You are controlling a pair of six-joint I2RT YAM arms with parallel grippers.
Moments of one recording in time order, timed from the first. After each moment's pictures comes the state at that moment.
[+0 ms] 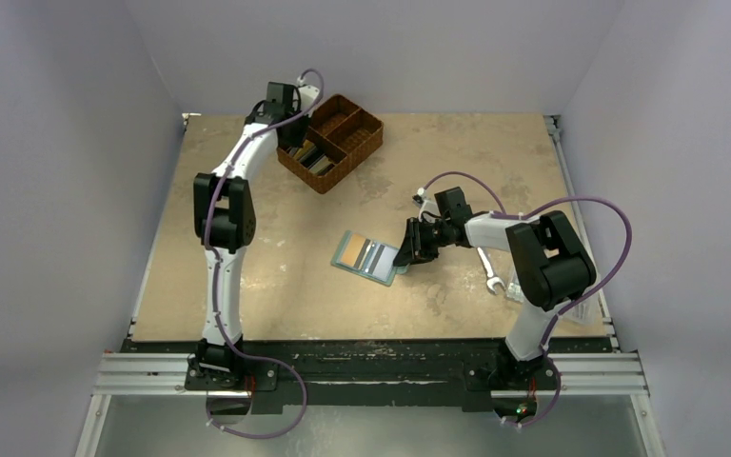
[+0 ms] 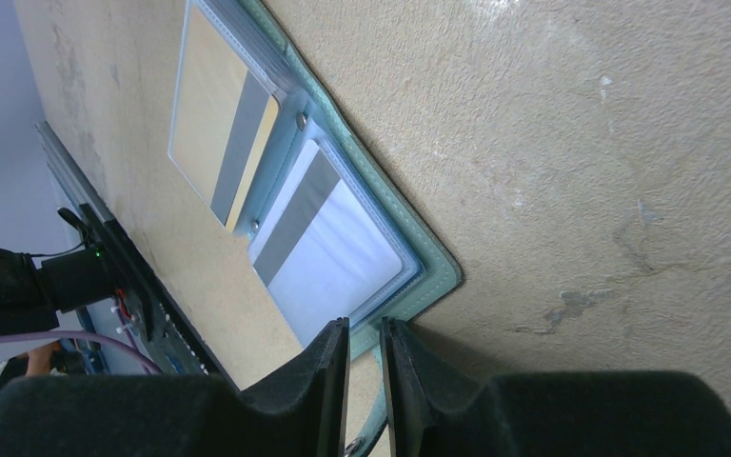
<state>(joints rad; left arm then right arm) -0.17 2.38 2.15 -0.52 0.07 0.29 0.37 1.79 0.86 -0.11 -0.67 0.41</state>
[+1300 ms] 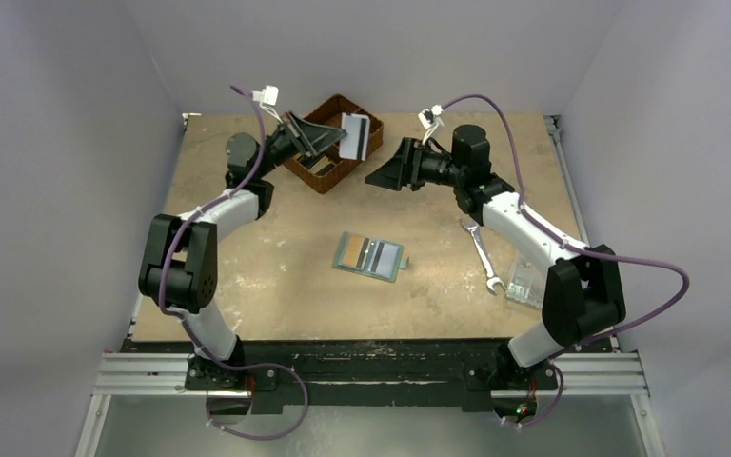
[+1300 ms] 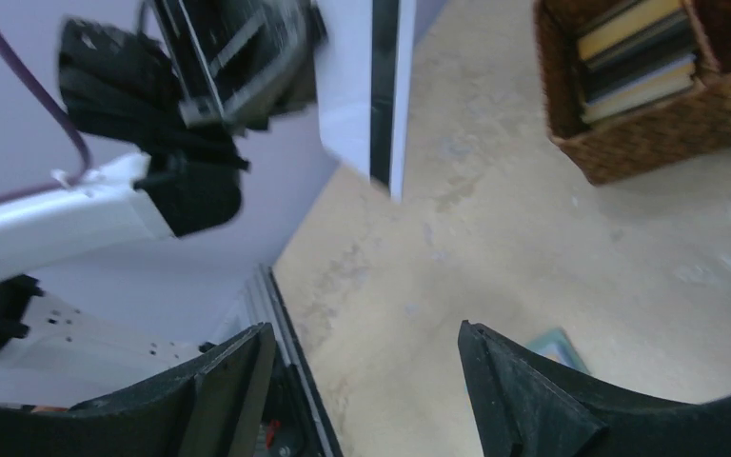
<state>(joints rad) -0.17 1.75 1.11 1.01 0.76 -1.12 0.39 1.54 1.17 0.10 -0.73 0.62</state>
